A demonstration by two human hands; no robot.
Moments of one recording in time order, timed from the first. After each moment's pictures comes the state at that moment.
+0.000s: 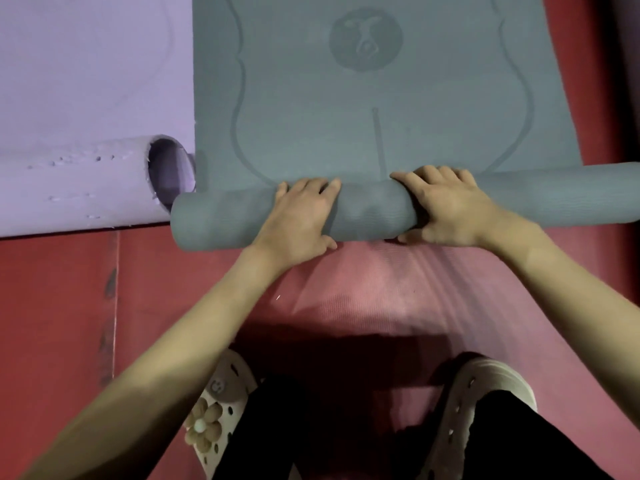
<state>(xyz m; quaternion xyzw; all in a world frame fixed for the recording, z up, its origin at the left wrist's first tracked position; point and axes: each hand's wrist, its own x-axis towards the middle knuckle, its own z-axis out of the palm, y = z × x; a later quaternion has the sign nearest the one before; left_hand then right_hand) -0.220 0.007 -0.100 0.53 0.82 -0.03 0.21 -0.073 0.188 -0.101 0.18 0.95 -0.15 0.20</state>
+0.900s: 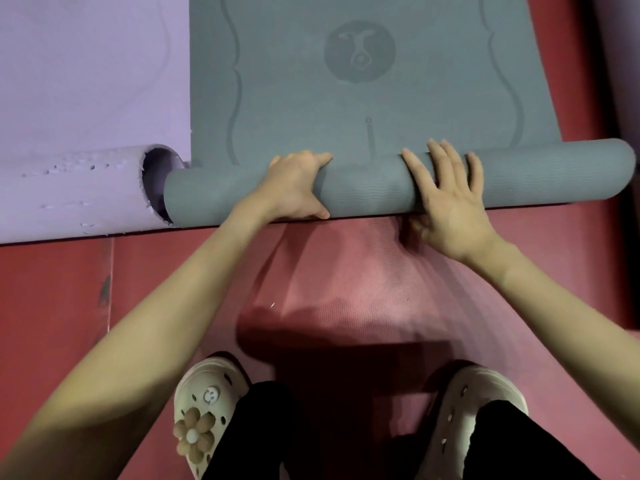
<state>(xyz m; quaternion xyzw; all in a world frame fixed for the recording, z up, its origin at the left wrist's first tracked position) -0.263 0.048 -0.094 0.48 0.84 0.02 0.26 -0.060 0.194 -0.131 0.23 0.97 -0.08 0.00</state>
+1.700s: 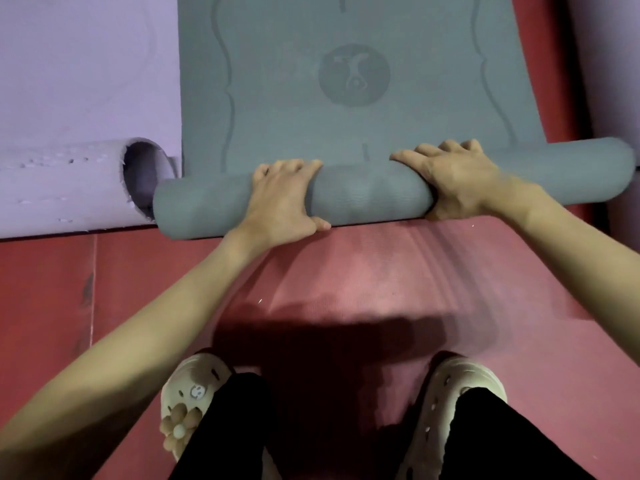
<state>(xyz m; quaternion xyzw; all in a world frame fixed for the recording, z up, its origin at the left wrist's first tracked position) -0.233 0.027 -0.097 0.46 0.86 0.07 0.20 -0.076 0.243 -0.090 0.13 0.97 -0.06 0.20</state>
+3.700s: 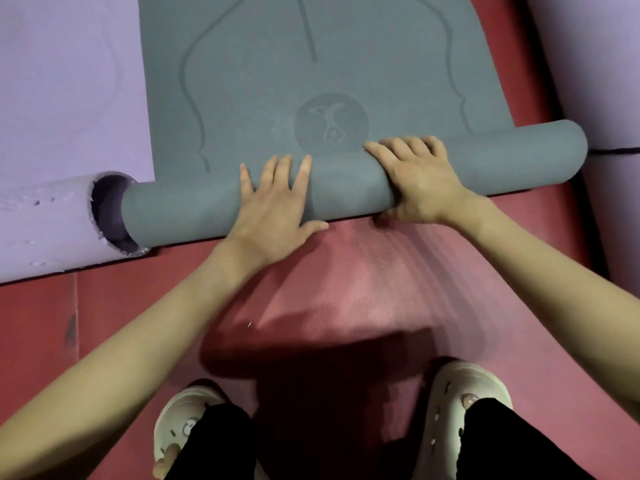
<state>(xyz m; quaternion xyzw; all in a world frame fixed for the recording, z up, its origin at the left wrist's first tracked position) -0.229 0.044 -0.102 0.53 0.83 -0.04 0.13 -0.080 0.230 -0.112 0.19 0.97 -0.06 0.10</state>
